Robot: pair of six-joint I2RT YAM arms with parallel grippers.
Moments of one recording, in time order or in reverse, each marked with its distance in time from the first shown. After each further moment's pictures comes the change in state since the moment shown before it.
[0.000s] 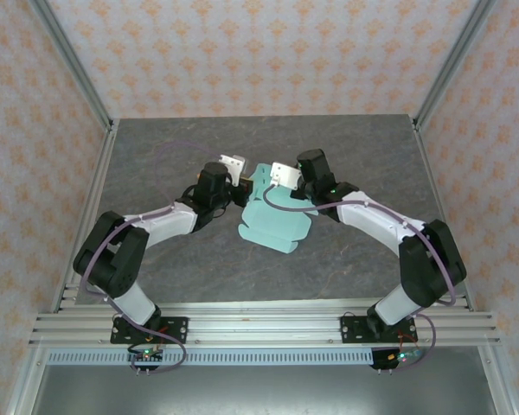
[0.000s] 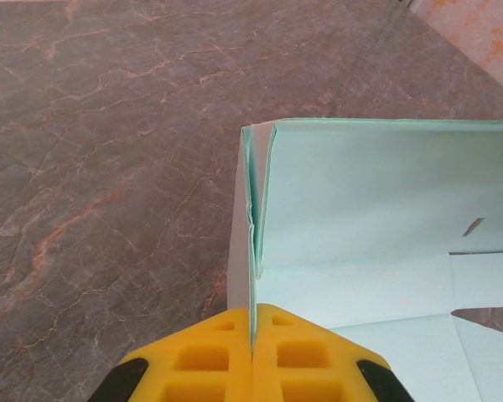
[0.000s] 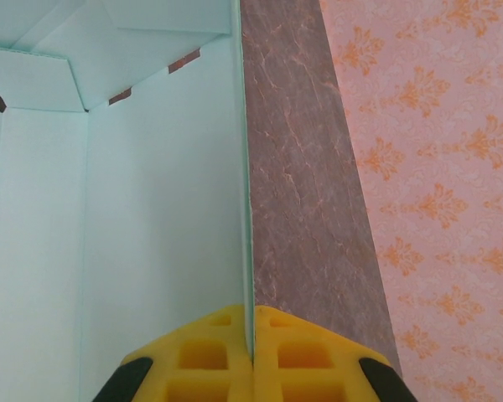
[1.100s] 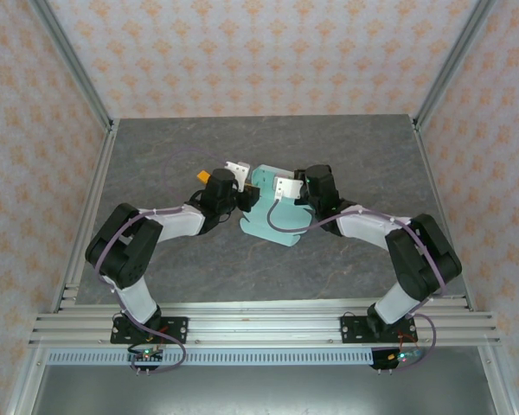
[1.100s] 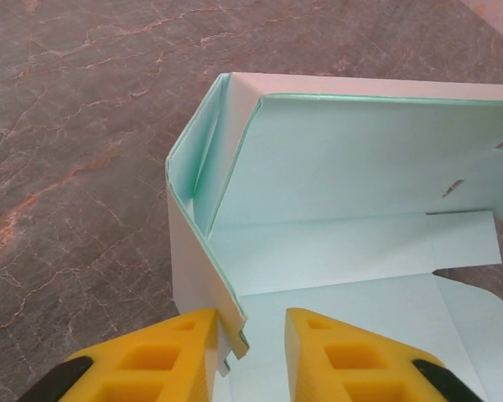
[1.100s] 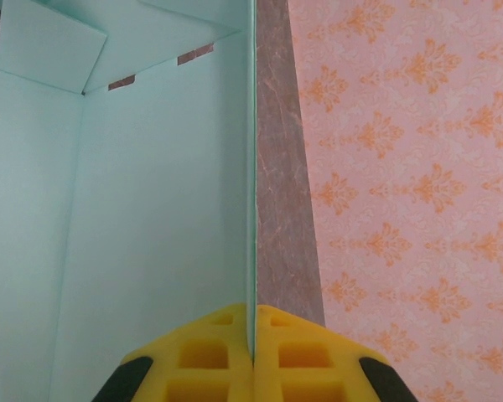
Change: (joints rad) left arm -0.022 0.079 -0.022 0.072 -0.024 -0.014; right arm -0.036 0.044 -0.226 0.456 -0.047 -0.243
